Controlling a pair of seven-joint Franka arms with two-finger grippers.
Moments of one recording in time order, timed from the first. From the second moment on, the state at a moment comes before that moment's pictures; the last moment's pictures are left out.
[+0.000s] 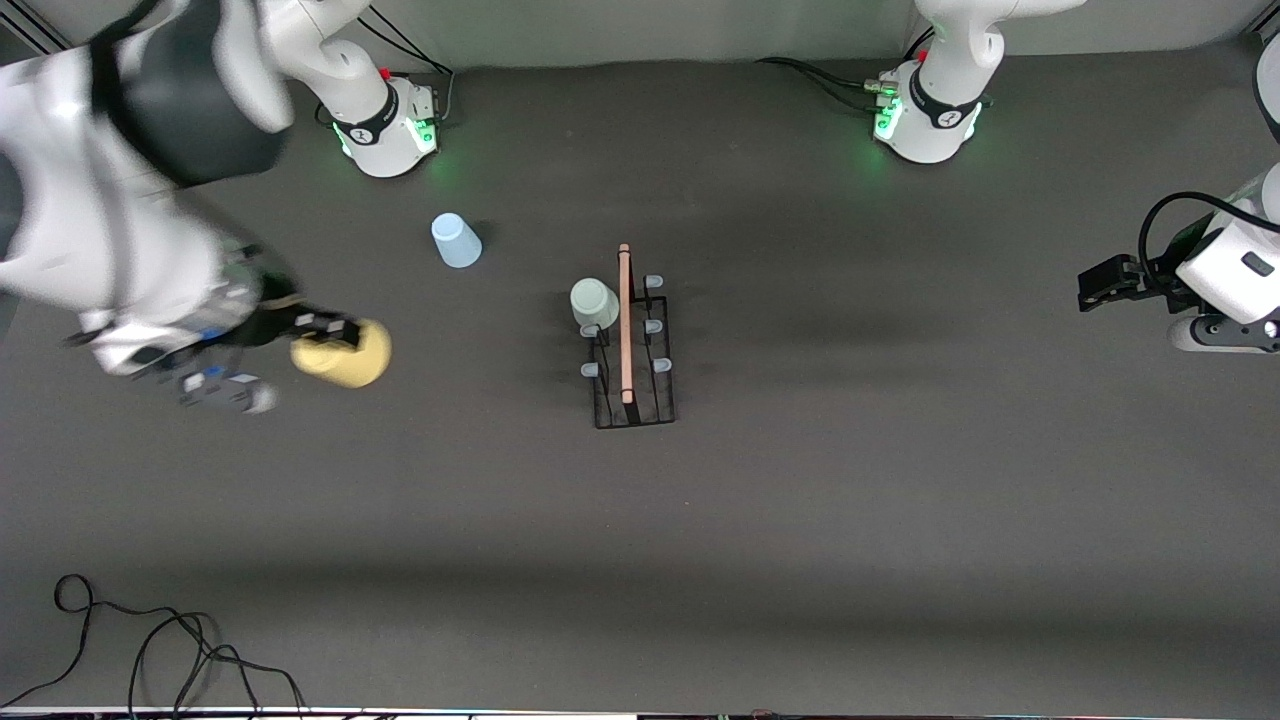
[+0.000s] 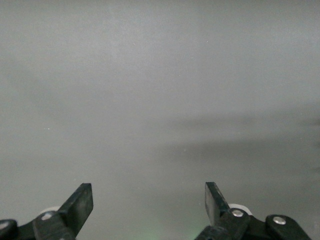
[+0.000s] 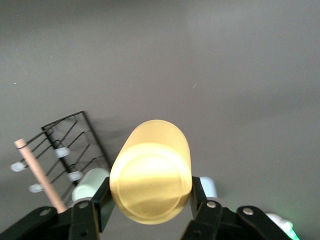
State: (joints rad) left arm 0.07 0.02 -0.08 -1.70 0.03 1.63 0.03; right arm 0.80 0.33 -0.57 -1.32 0.23 1.44 0.60
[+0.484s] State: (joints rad) left arm 0.07 0.02 -0.08 -1.70 0.03 1.63 0.03; right arm 1.11 0.42 -0.56 -1.35 0.28 1.64 1.35
